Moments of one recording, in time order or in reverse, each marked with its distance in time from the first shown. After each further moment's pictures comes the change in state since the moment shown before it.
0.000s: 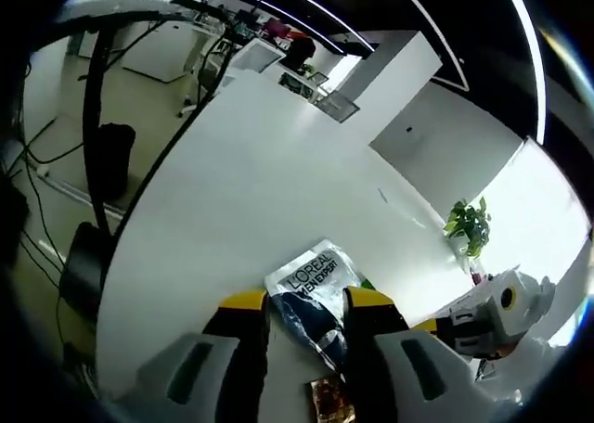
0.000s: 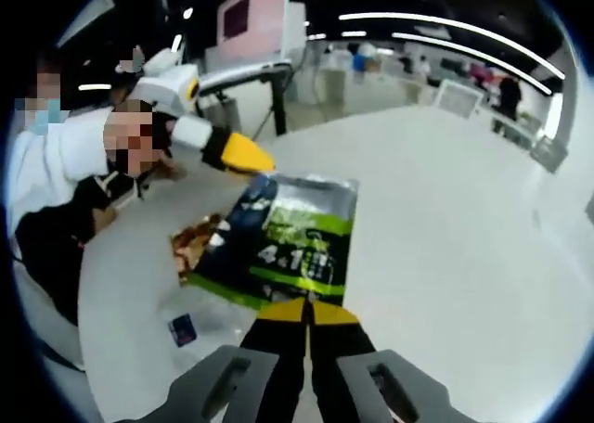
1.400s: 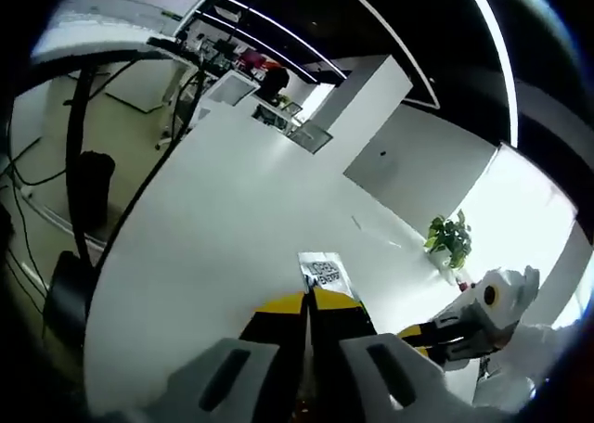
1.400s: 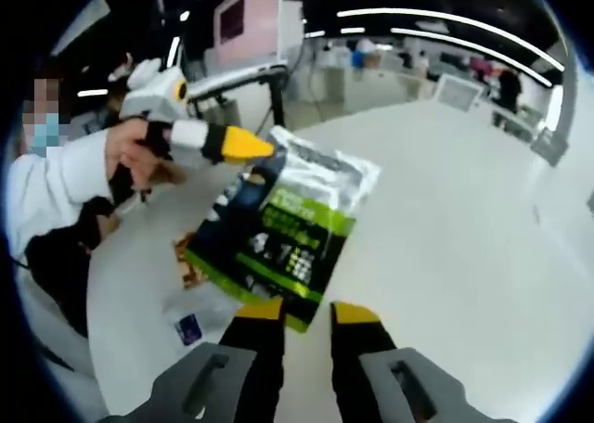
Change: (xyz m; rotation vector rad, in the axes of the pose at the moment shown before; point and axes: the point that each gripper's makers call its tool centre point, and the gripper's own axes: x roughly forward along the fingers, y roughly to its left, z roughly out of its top) left arm 0.014 -0.006 0.039 0.082 -0.160 -0.125; right arm 0.000 -0.012 0.008 0.071 -0.012 0.018
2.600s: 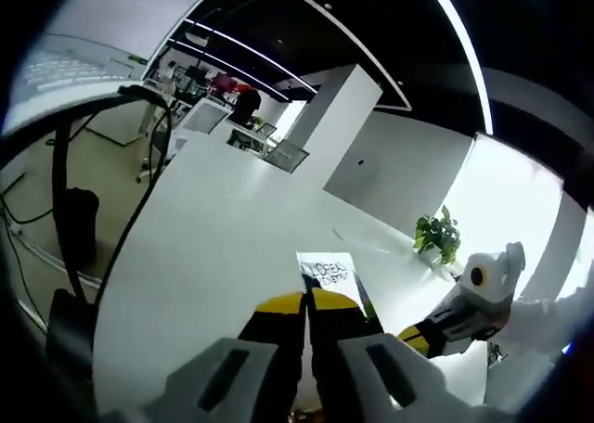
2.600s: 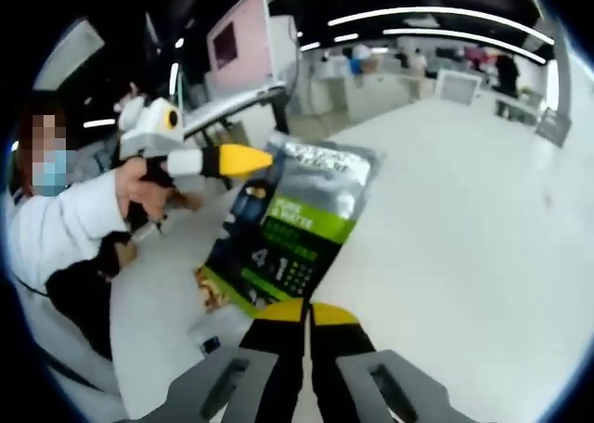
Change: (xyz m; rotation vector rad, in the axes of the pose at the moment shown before) left arm -0.011 -0.025 0.014 0.095 -0.083 -0.076; right arm -0.016 0.018 0.014 0.067 -0.048 0.074
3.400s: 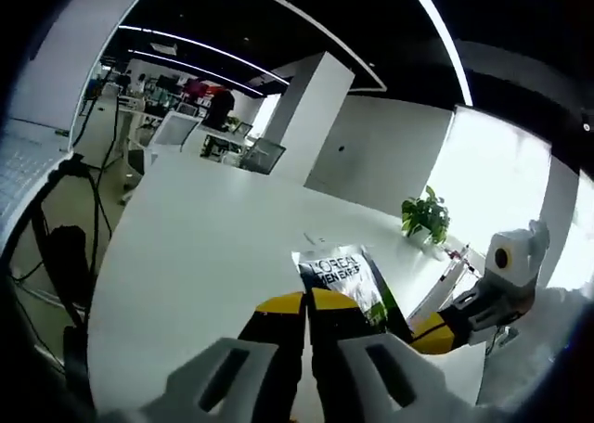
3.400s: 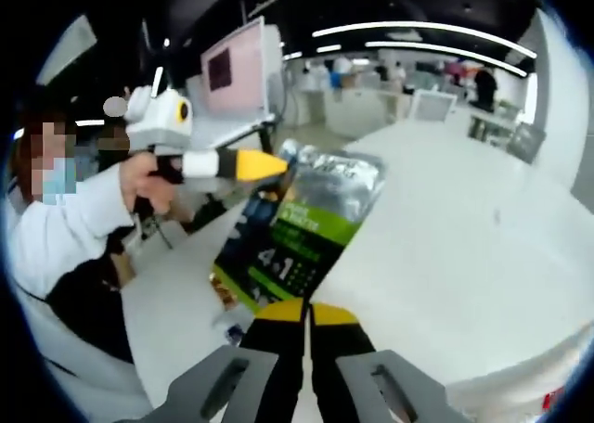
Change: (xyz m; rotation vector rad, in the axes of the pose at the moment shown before) left arm 0.007 -0.091 0.025 0.187 0.052 -0.065; right arm -0.082 0.001 0.021 0.016 -0.055 -0.128
